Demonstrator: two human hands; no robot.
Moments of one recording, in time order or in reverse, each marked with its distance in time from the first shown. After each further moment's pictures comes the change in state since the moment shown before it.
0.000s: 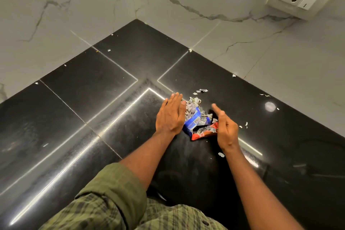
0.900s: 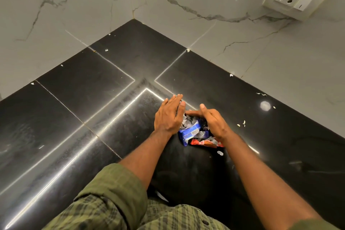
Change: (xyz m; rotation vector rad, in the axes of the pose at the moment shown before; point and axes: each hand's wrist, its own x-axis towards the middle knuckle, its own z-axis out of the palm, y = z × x) left_hand -0.003 -0.001 -0.006 -0.071 0.012 0.029; right_hand 0.034 -0.024 0.015 0.037 -0.566 0.043
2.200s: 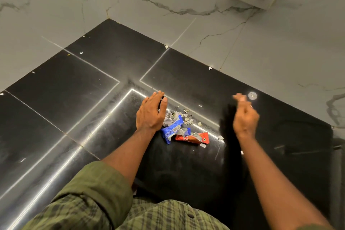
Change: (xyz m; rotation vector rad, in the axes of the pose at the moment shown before) left_hand 0.002 0.004 0.005 0.085 0.027 0.003; right_hand -0.079 0.042 -0.093 -0.156 0.999 0.066
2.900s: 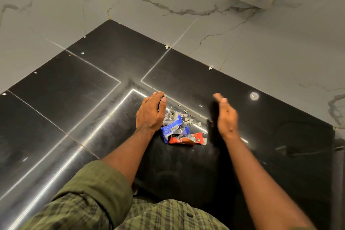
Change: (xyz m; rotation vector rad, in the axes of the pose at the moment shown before) left_hand 0.000 -0.002 0.002 -0.005 0.006 -0.008; right_hand -0.024 -0.024 0.034 0.157 -0.268 0.063
